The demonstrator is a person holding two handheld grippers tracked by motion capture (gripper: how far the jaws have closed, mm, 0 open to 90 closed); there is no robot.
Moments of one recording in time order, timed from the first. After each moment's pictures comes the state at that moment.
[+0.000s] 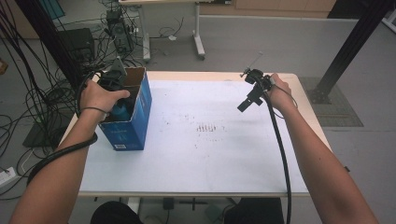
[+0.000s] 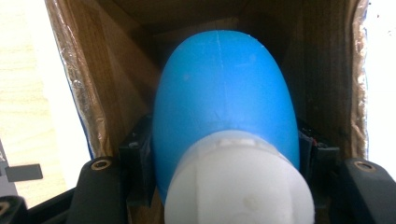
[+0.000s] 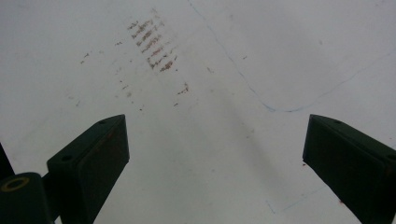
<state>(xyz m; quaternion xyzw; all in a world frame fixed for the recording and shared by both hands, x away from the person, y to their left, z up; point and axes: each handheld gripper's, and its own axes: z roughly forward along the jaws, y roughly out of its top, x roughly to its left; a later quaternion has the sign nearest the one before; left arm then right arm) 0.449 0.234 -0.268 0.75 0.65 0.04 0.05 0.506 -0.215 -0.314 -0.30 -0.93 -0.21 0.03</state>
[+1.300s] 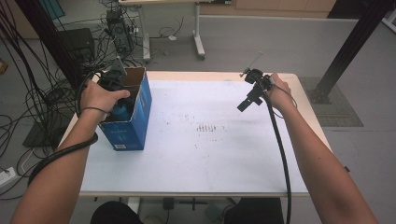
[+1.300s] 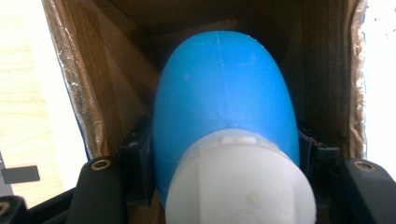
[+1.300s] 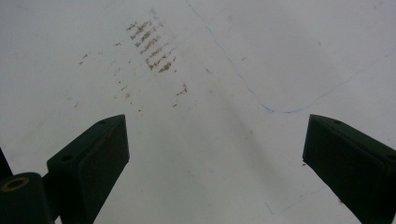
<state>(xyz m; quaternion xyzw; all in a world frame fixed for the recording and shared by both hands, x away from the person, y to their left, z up) 0.449 0.234 -0.268 0.75 0.66 0.04 0.05 0.507 -0.215 -0.314 -0.30 -0.93 -0.21 0.03</state>
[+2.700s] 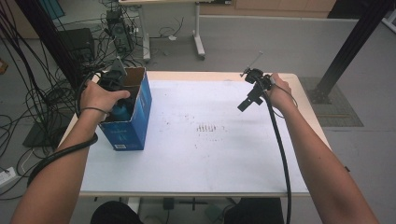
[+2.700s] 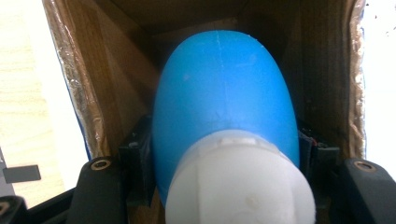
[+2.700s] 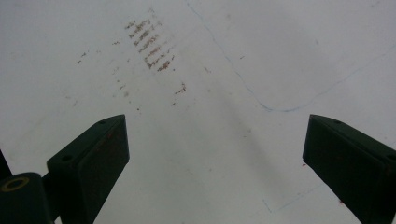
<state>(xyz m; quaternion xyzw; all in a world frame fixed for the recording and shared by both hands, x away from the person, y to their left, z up) 0.448 0.234 -0.268 0.75 0.65 0.04 0.05 0.508 -0.216 -0.313 -0.30 -0.93 -0.21 0.03</state>
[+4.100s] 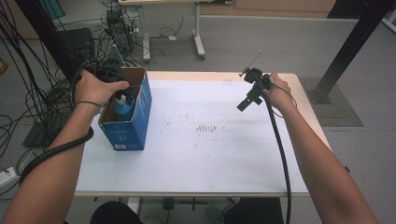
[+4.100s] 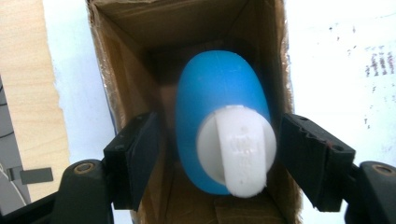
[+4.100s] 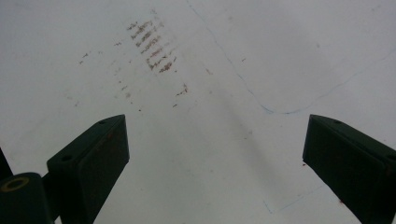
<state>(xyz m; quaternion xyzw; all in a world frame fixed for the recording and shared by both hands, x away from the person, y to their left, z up) 0.441 0.228 -0.230 0.75 0.65 0.06 0.08 0.507 -0.213 -0.310 -0.29 -0.93 -0.21 0.02</state>
